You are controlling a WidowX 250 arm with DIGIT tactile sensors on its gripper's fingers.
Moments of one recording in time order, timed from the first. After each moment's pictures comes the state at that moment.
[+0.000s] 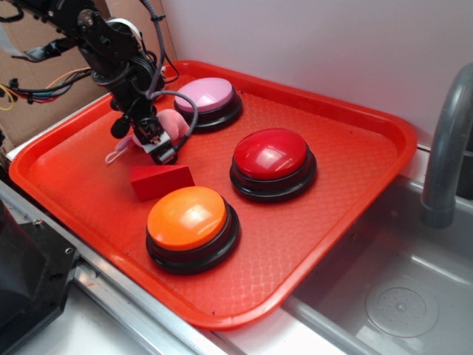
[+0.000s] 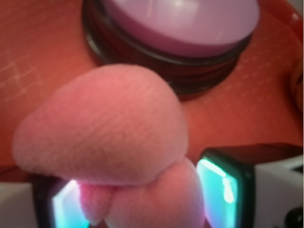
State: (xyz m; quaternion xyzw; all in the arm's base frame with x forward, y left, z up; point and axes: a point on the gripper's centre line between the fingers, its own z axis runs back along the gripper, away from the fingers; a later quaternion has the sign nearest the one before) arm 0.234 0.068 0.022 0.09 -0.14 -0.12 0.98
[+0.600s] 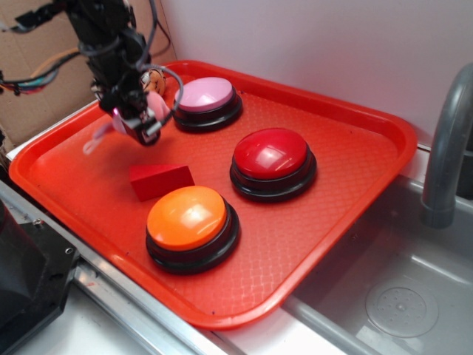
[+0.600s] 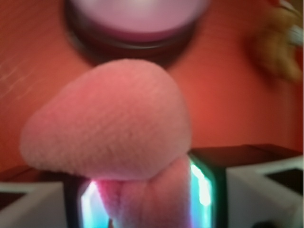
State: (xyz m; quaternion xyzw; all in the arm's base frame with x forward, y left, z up) arm 0.222 0.057 0.062 0.07 -0.07 -0.02 0.99
